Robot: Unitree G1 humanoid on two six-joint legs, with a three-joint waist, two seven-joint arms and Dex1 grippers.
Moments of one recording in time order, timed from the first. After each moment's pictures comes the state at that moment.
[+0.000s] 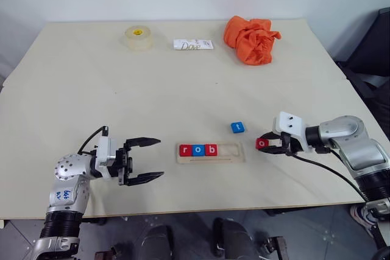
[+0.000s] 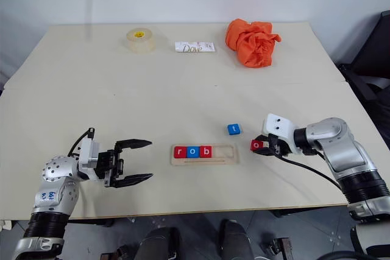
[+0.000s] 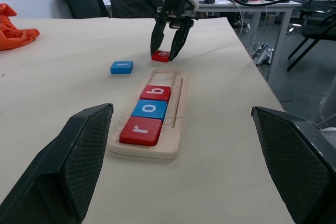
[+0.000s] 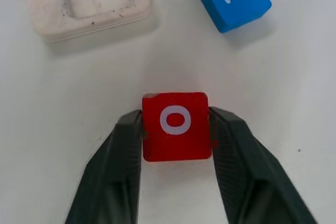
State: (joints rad) left arm -0.22 0.53 0.14 0.17 -0.51 -0.14 -1.39; right arm -0.55 -0.89 0.22 0.21 0.12 0.24 1.22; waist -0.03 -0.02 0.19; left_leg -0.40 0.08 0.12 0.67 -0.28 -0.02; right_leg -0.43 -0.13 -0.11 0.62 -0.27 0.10
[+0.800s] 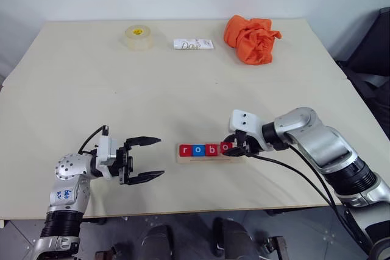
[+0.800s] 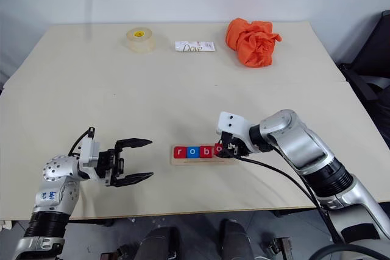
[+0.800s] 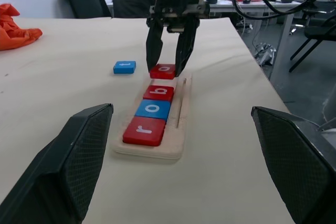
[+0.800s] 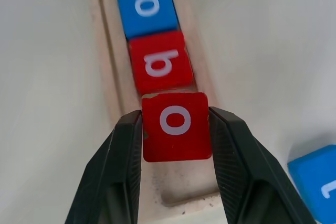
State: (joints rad) left arm -0.21 0.53 0.14 0.16 -0.51 -0.15 -1.38; right arm -0.73 -0.74 0.45 -0.15 0.13 0.79 1.14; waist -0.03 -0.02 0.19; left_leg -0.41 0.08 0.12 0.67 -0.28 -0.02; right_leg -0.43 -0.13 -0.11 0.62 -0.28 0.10
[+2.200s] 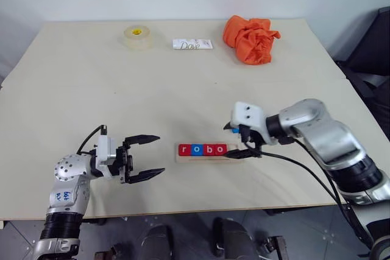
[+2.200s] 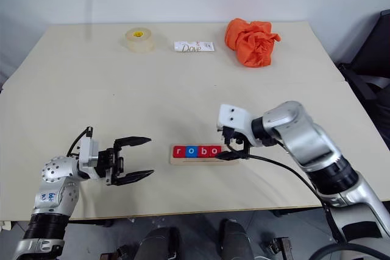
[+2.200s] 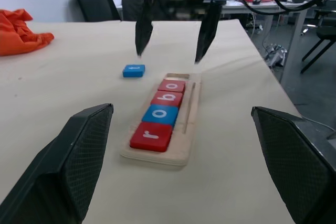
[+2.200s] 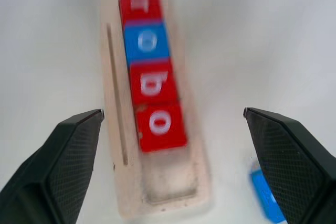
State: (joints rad) left arm -0.23 0.52 0.14 0.16 -0.51 -0.16 -1.35; right arm -0.68 -0.75 0.26 -0.28 0.20 0.78 1.18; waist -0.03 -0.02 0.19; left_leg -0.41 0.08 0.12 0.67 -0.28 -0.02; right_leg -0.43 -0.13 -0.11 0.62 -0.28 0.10
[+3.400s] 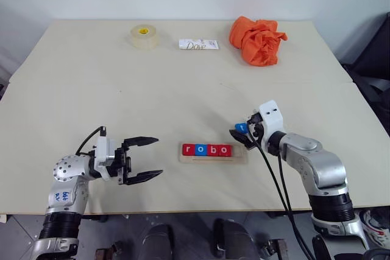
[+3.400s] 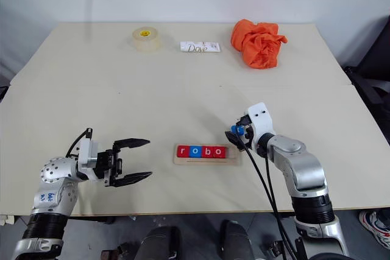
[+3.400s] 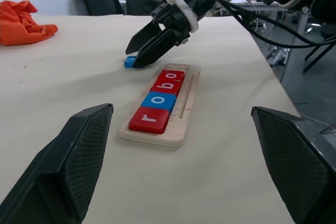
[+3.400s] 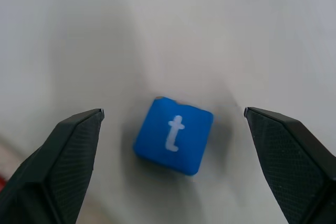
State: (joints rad) left arm -0.19 0.54 0.15 0.16 -0.51 -0.15 -1.36; right arm -0.43 -0.40 0.00 -0.19 0.24 0.92 0.41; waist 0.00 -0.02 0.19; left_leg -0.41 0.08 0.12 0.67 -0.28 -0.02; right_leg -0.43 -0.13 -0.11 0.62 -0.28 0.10
